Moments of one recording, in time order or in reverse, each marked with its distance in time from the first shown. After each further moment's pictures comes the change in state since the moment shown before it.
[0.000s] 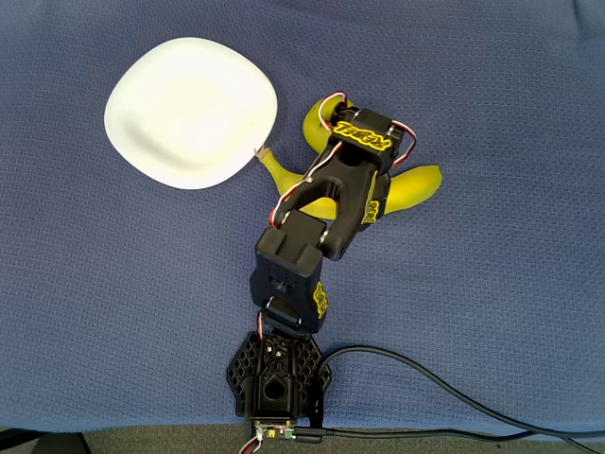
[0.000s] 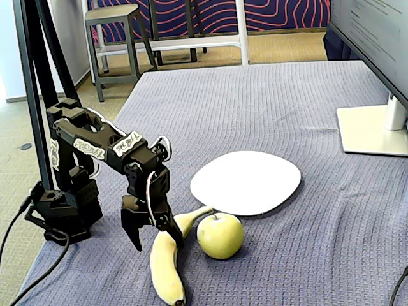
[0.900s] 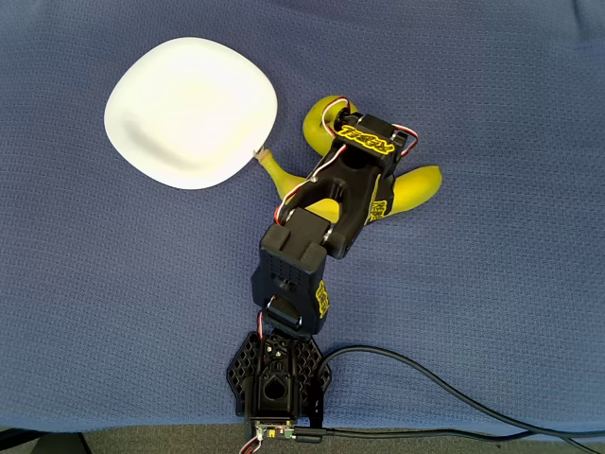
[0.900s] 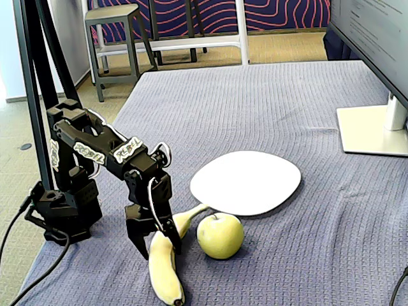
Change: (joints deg) arm 1.4 -2.5 1.3 -7.5 -8.4
